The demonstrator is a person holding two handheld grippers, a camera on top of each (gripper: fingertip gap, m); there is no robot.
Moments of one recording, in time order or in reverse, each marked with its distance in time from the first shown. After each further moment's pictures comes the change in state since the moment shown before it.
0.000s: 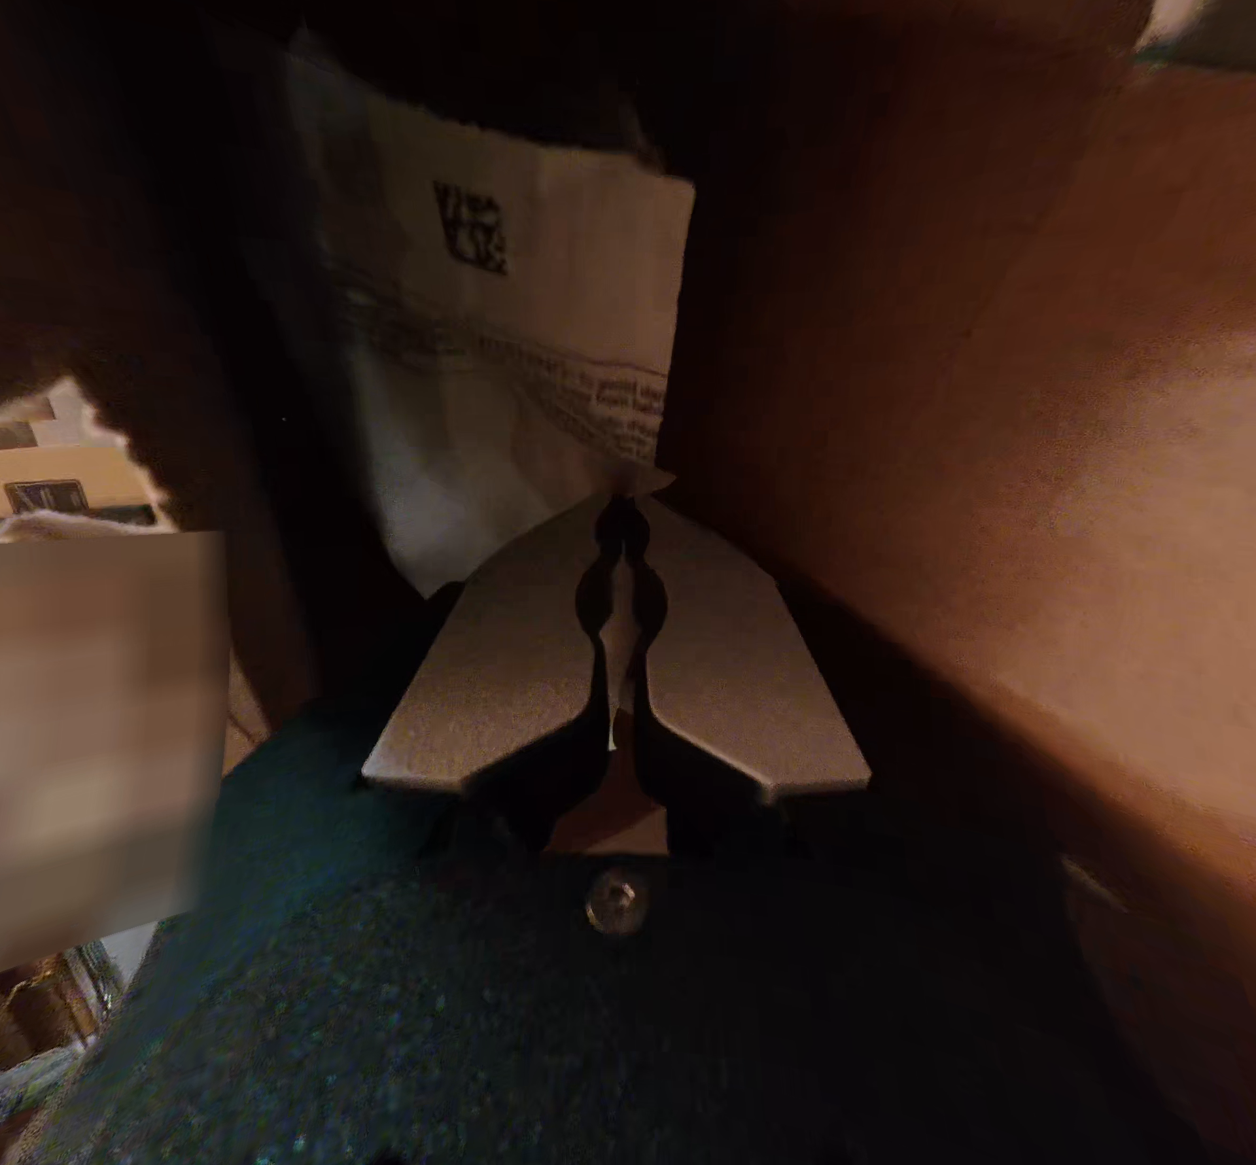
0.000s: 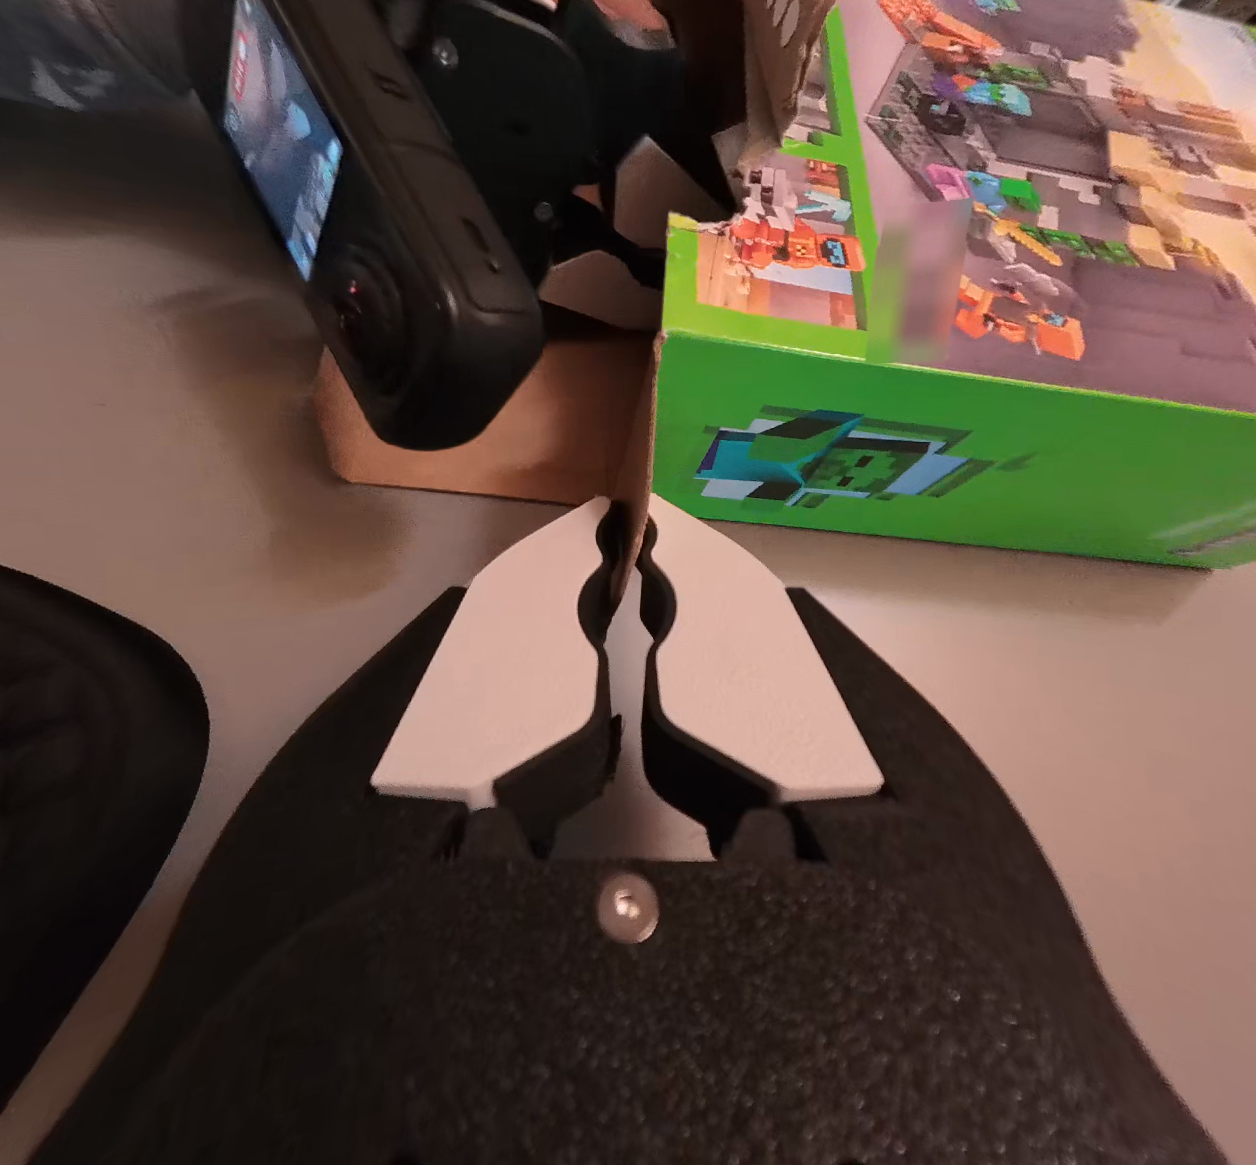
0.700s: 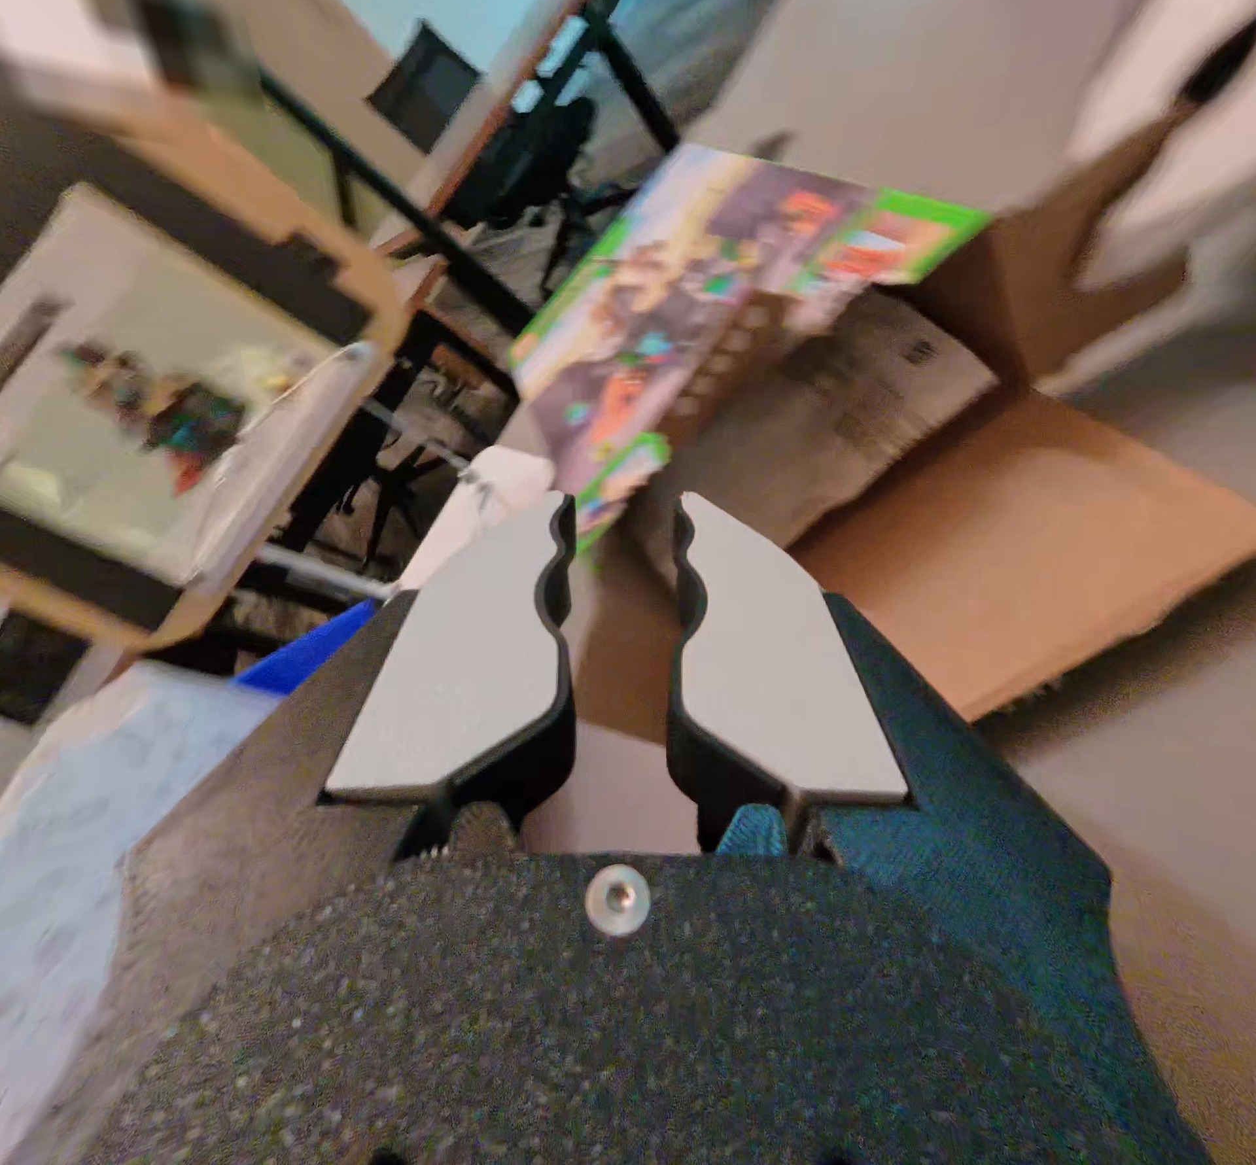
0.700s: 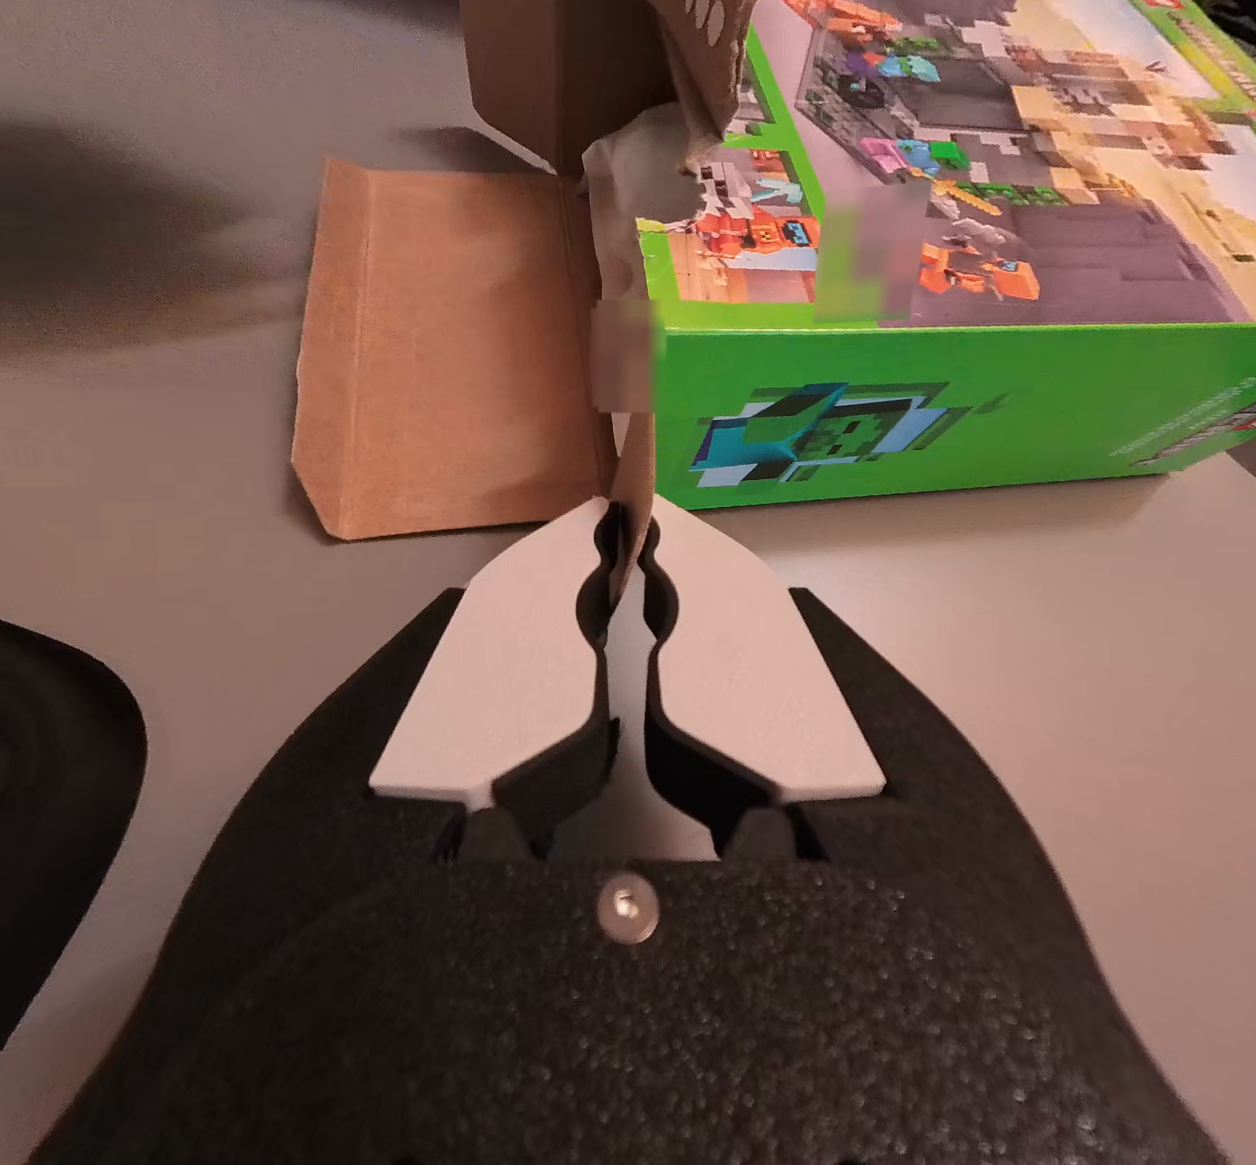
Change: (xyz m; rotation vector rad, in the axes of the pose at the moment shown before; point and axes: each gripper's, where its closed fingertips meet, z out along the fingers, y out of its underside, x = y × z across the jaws) left arm -0.084 0.034 -0.136 0.300 -0.116 -0.674; right arm 0.021 0.009 -0.009 0.021 0.066 0.077
